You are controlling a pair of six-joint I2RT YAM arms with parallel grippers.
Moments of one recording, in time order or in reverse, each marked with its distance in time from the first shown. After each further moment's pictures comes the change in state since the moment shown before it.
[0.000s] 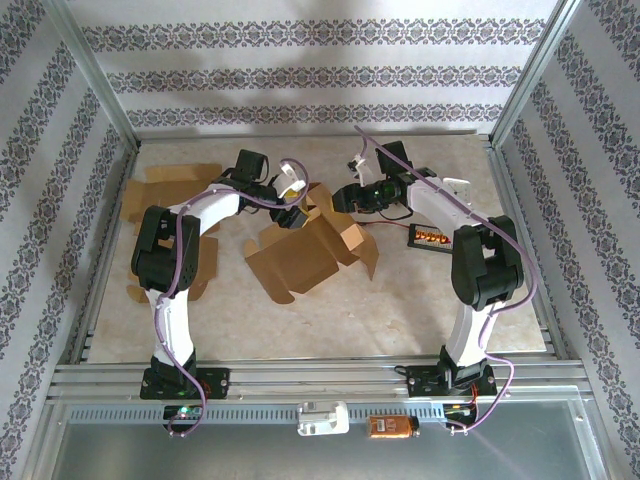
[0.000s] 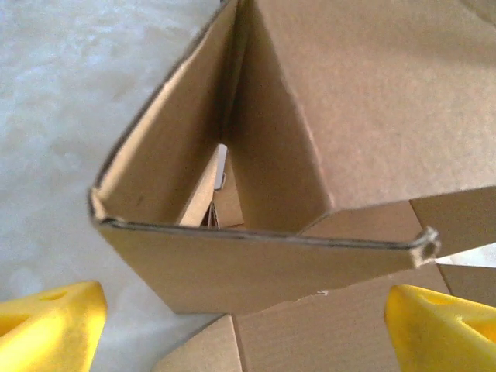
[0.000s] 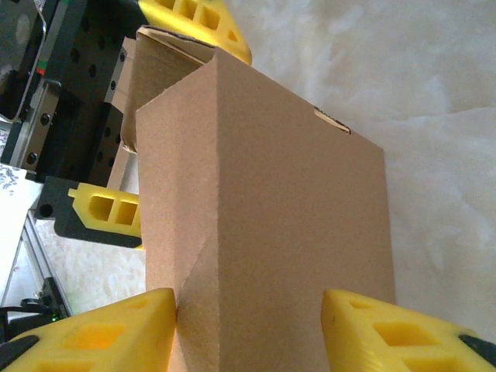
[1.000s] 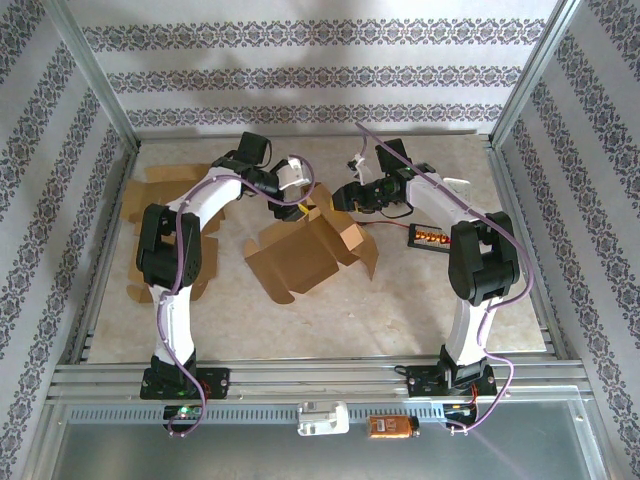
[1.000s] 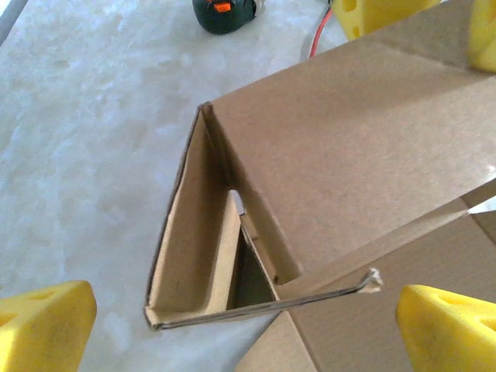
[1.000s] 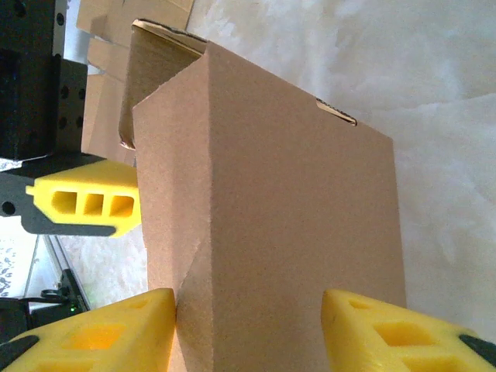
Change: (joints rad) left arm -0.003 0.053 0.237 -0.275 -0.041 0.363; right arm -0.009 0.038 0.051 -0.064 -0.034 -0.007
